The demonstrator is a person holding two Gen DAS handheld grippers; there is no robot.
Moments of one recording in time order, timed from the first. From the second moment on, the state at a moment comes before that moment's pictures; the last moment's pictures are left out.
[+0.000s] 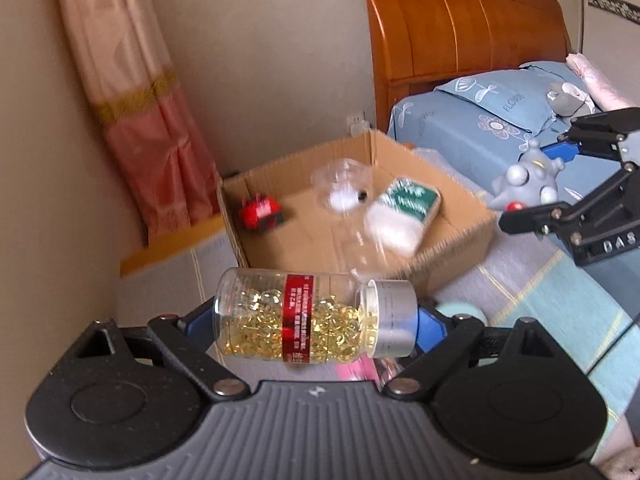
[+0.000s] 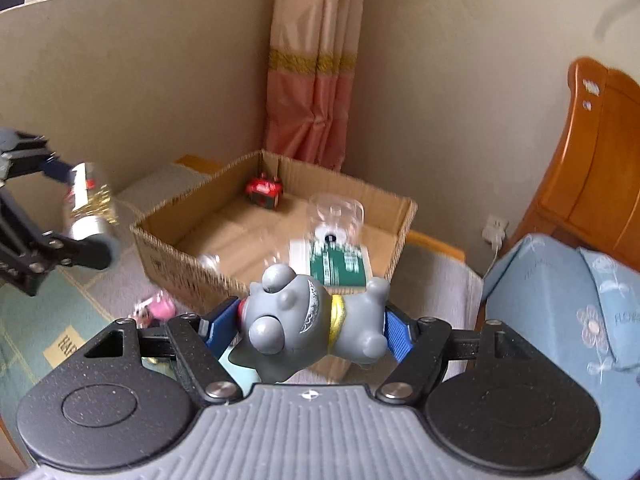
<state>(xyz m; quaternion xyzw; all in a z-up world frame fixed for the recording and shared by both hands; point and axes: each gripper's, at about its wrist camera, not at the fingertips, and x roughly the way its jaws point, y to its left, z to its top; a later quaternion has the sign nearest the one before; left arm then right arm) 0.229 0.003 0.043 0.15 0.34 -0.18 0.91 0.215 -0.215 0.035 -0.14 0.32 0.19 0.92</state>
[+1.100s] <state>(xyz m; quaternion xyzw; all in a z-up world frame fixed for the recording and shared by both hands) 0.268 0.022 0.034 0.15 0.34 -0.16 0.91 0.300 -0.151 0.045 -0.15 0.33 0.22 0.90</state>
